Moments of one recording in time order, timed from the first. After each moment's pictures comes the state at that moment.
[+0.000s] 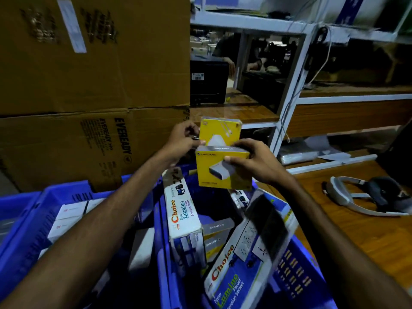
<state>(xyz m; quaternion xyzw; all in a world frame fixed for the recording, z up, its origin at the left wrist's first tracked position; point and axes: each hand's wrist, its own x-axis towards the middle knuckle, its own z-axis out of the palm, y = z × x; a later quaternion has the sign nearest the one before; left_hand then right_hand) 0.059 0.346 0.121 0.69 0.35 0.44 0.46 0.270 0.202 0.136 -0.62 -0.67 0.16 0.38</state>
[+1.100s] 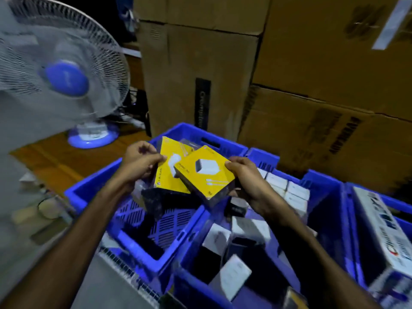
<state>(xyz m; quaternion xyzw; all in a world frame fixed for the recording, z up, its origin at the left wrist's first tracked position) -0.471 0.066 0.052 0.30 0.69 0.59 0.28 -0.212 0.171 0.071 -0.45 -0.57 0.63 0.27</state>
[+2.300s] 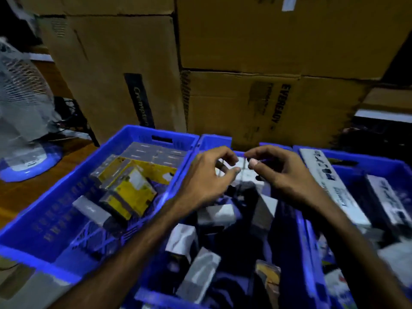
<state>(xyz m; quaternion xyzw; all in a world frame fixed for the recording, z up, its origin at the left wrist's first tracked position) -0.230 0.139 0.075 0.68 0.55 0.45 0.18 -0.034 0.164 0.101 -0.40 -0.71 0.41 0.40</state>
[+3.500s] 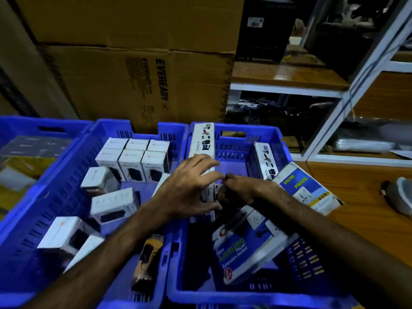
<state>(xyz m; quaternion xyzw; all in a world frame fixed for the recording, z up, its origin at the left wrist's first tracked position) -0.005 0.149 0.023 0.91 0.37 0.20 -0.02 0.213 0.225 -0.011 -0.44 -0.84 0.22 -0.23</state>
